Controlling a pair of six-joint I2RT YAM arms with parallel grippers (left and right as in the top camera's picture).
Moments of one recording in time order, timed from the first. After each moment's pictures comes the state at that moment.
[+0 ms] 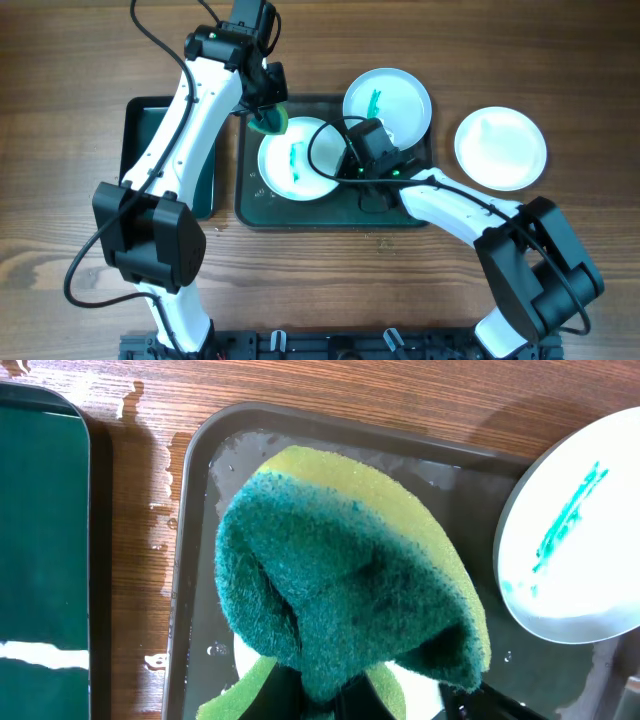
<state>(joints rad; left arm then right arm) -0.30 1.97 1.84 -1.14 0.00 -0.45 0.57 1.77 0.92 -0.15 -0.09 0.90</state>
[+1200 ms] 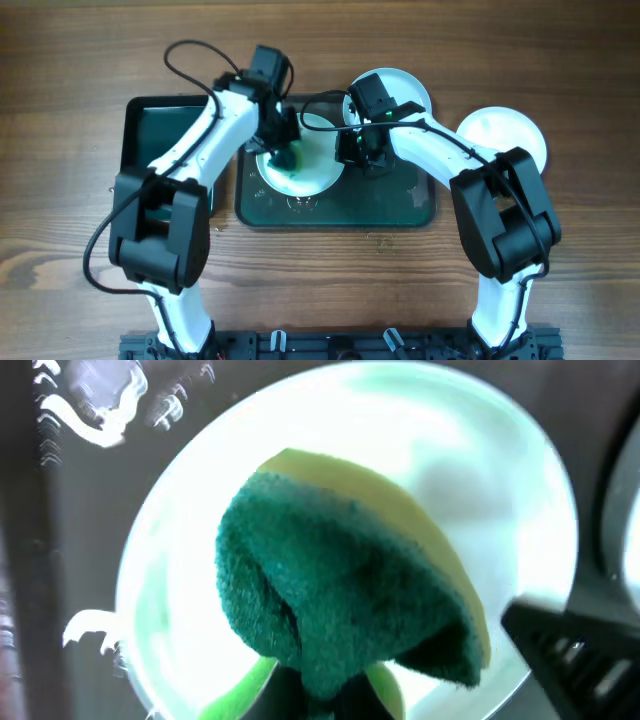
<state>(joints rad) -0.33 1.97 1.45 -0.85 0.12 -0.50 0.46 2.05 1.33 -0.54 -0.28 0.59</state>
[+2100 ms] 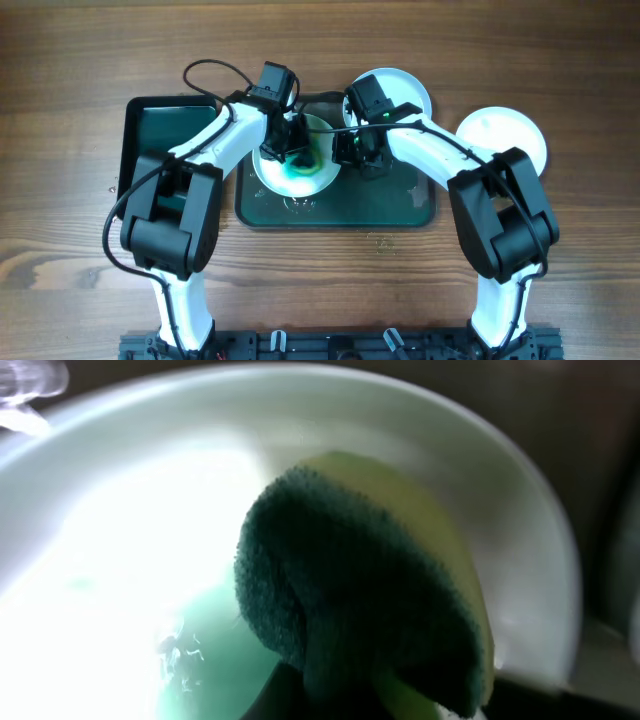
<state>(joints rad) -0.33 2.05 1.37 -0.65 0.19 -0.54 0.47 2.06 1.33 -0.53 -0.30 0.59</state>
